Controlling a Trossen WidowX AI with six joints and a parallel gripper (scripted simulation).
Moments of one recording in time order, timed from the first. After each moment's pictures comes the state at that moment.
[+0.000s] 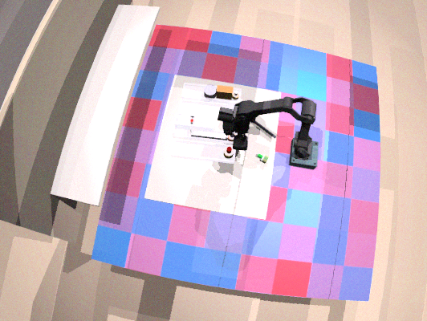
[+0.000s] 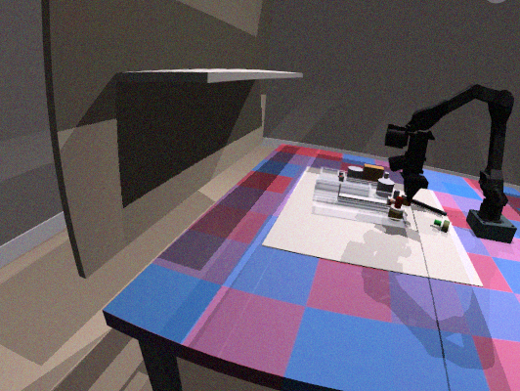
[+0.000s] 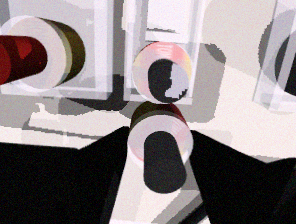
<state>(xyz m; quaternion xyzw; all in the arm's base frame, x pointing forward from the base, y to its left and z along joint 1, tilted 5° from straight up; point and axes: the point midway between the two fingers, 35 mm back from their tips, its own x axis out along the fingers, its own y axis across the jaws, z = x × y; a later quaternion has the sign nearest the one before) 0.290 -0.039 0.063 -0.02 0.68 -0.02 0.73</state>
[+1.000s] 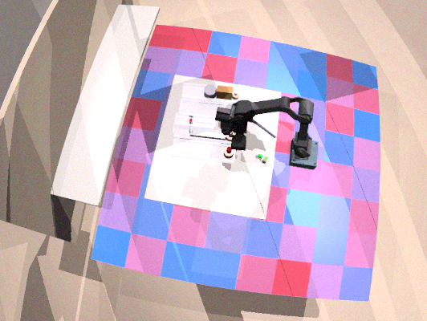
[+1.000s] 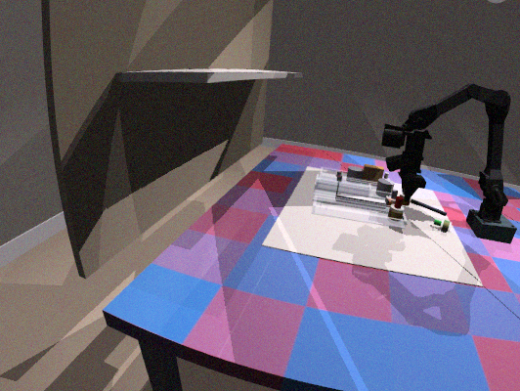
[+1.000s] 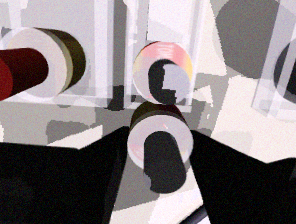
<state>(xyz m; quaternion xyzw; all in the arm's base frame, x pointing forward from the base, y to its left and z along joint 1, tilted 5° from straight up) 0.297 -0.039 0.064 -0.02 0.69 -0.02 0.72</state>
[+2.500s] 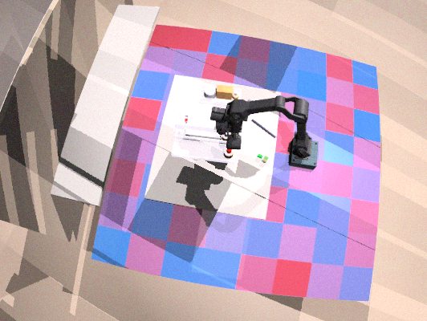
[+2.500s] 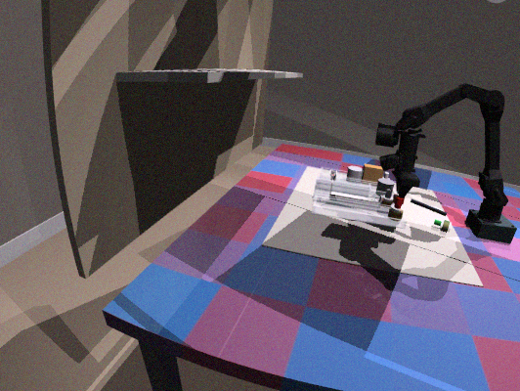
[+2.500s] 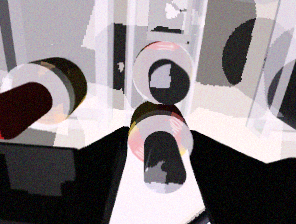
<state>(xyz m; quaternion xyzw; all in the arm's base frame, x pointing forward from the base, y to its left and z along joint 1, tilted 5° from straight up) 0.317 -0.039 0.066 -0.02 0.69 -0.02 0.73</state>
